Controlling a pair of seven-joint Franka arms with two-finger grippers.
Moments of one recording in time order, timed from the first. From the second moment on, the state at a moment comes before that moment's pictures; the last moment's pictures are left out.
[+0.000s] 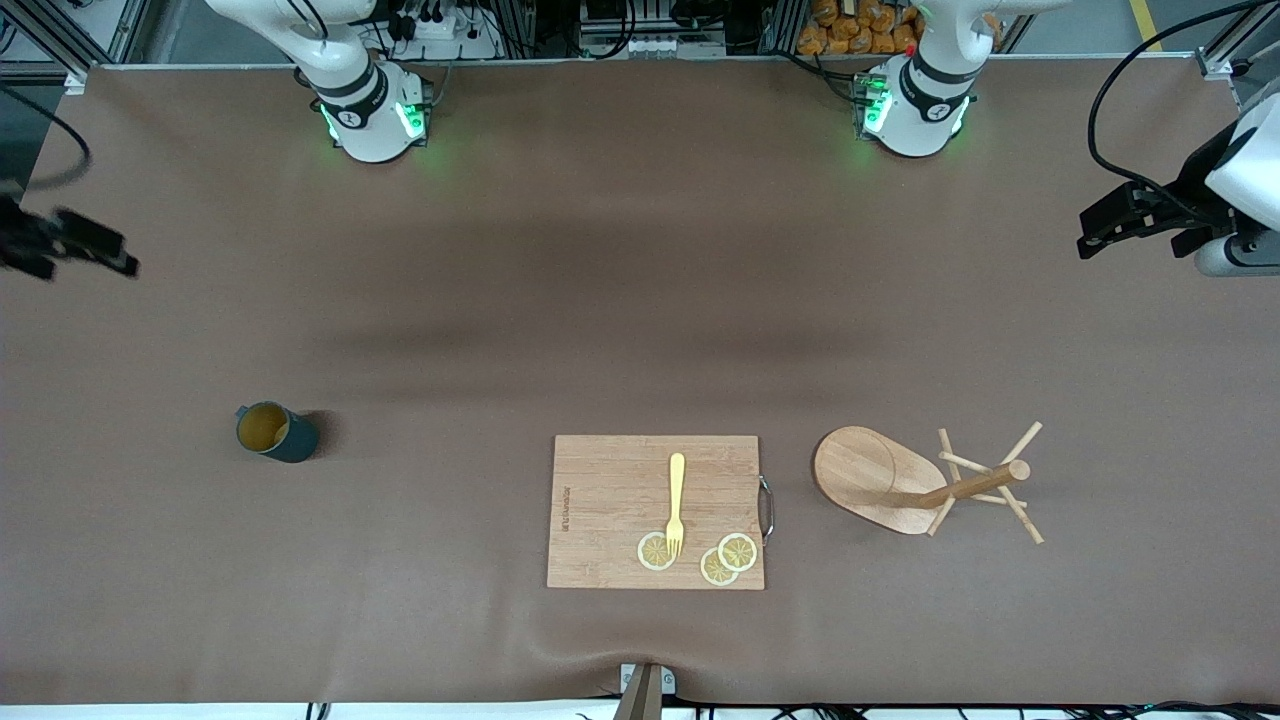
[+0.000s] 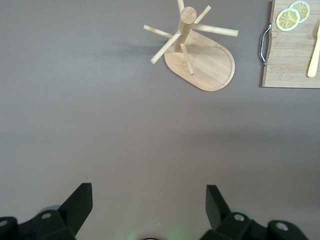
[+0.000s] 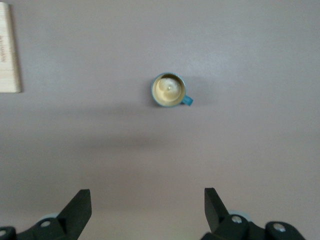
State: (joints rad) left arm -0.03 0.01 -0.05 -1.51 0.01 1.48 -0.09; right arm -0.03 0.05 -0.08 -1.64 0.05 1.62 -0.12
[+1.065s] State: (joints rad) left arm -0.01 0.02 -0.05 -1.51 0.01 1.48 -0.09; right arm 0.00 0.43 -0.07 -1.71 0.05 2.02 -0.11
